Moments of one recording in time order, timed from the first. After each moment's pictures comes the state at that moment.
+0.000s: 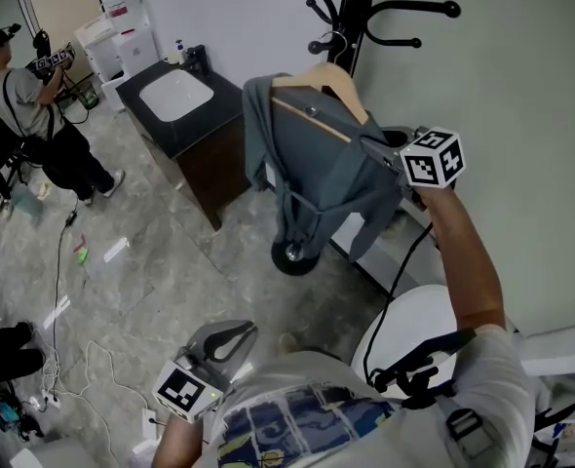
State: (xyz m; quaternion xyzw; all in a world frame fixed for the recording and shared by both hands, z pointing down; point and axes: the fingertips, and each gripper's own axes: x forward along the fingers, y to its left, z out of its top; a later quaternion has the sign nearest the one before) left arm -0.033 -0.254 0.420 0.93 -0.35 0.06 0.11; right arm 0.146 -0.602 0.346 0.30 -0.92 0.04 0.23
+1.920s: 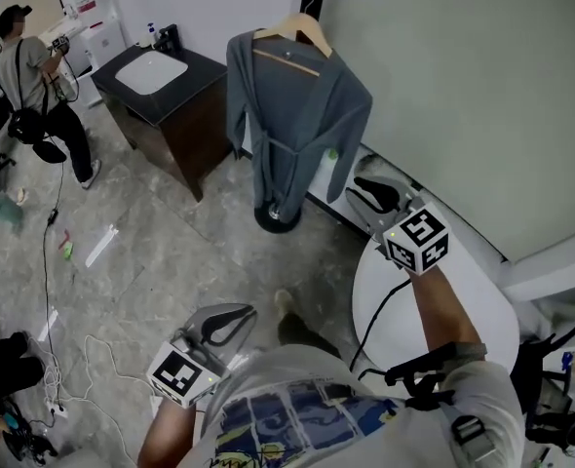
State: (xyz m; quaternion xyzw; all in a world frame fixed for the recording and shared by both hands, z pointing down) left arm -0.075 -0.090 0.434 0.96 -0.24 0.07 0.09; right arm 0.108 -0.281 0.393 0.41 -0.89 -0.02 0.21
